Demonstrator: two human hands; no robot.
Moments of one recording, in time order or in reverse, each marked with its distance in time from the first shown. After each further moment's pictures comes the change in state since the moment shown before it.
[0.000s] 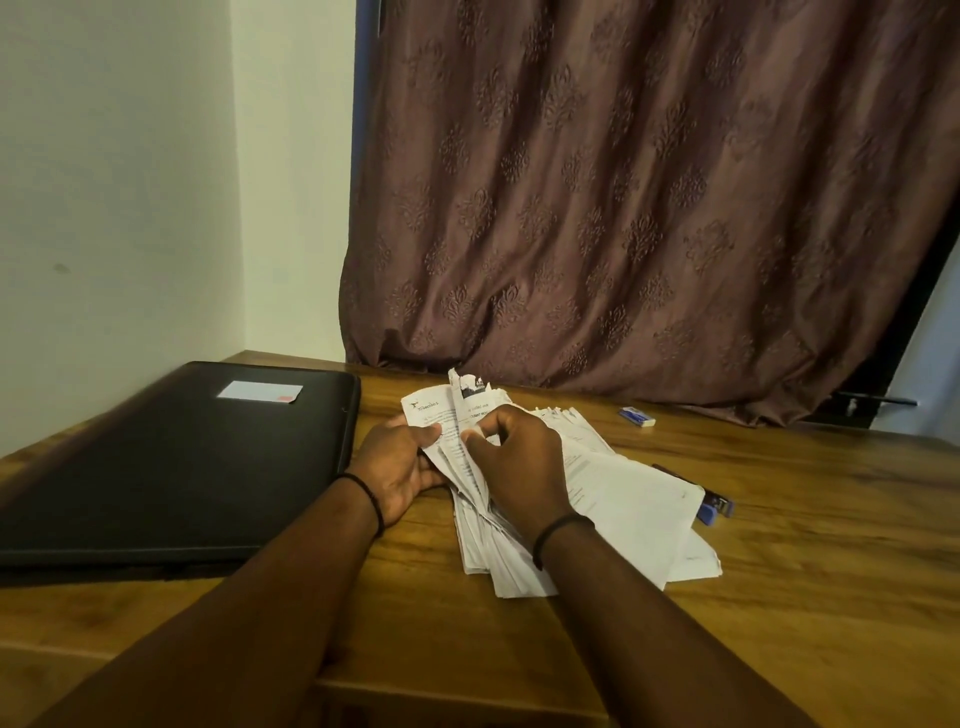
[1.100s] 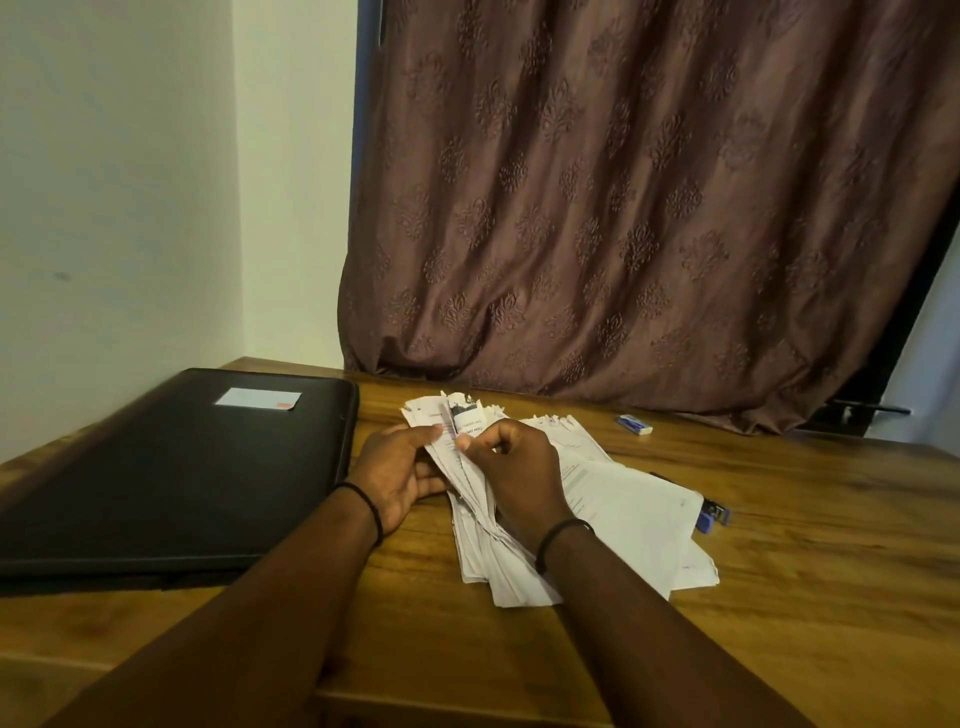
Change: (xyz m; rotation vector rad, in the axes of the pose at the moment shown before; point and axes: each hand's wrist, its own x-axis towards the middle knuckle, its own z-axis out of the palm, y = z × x) left_hand -0.003 0.001 0.002 0.022 0.017 0.013; right_hand 0.002 0.005 0.002 0.237 -0.067 0.095
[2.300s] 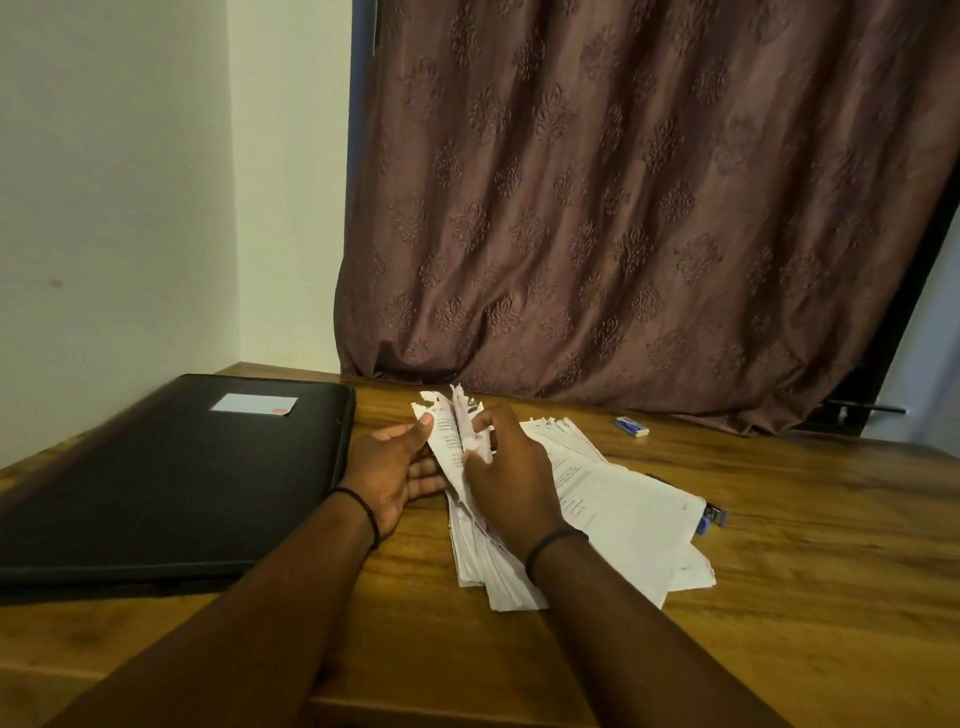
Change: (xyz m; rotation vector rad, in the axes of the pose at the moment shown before) left_hand -0.004 0.001 -0.001 0.028 0.045 0.066; right_hand -0.008 -0.009 -0.003 -0.334 -0.011 -0.148
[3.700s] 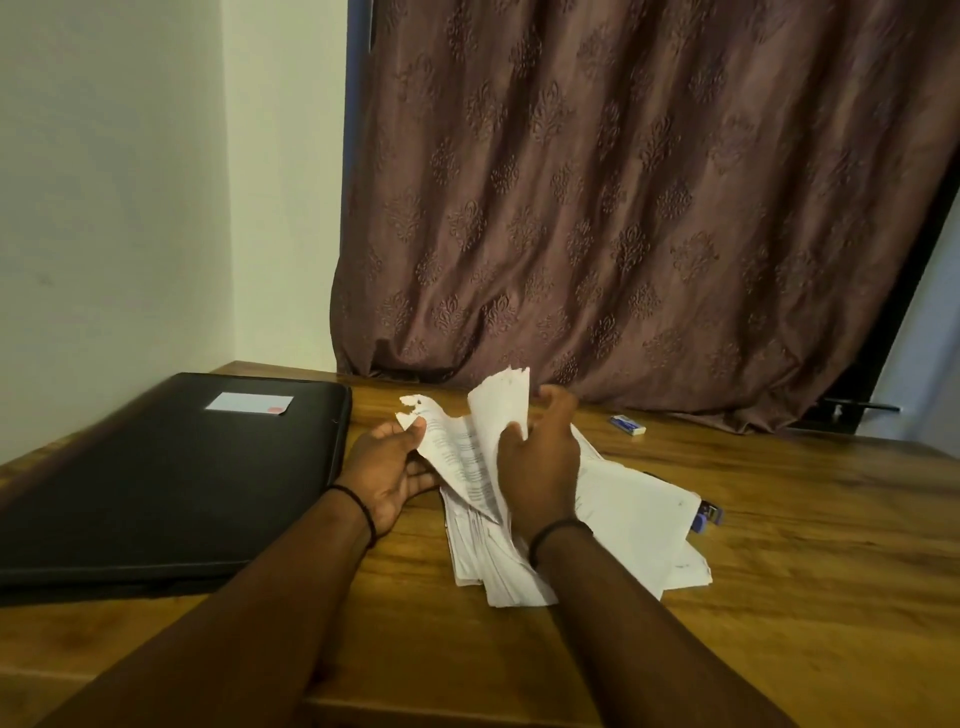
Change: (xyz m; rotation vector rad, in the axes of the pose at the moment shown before) left_hand 0.009 -0.002 0.001 -0.090 -0.006 -0.061; right_hand 0.009 -0.001 -0.008 0.160 0.326 0.254
